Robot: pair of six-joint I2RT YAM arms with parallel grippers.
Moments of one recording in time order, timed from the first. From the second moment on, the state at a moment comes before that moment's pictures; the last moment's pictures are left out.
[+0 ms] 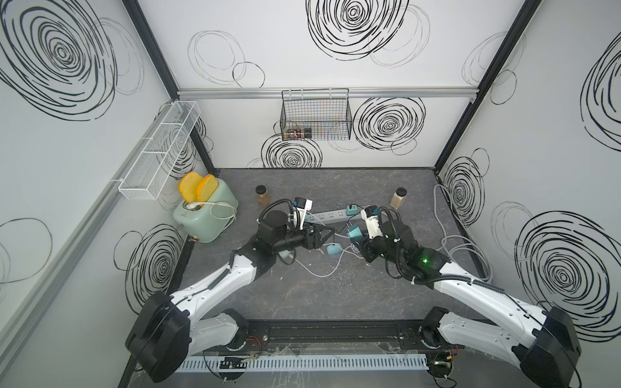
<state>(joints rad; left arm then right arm) -0.56 1.20 0.69 0.23 0.56 -0.65 0.73 1.02 0.72 -0.23 0.04 0.05</state>
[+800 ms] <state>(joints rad) -0.58 1.33 0.70 0.42 0.68 -0.74 0.73 1.04 0.73 -0.13 -0.12 -0.24</state>
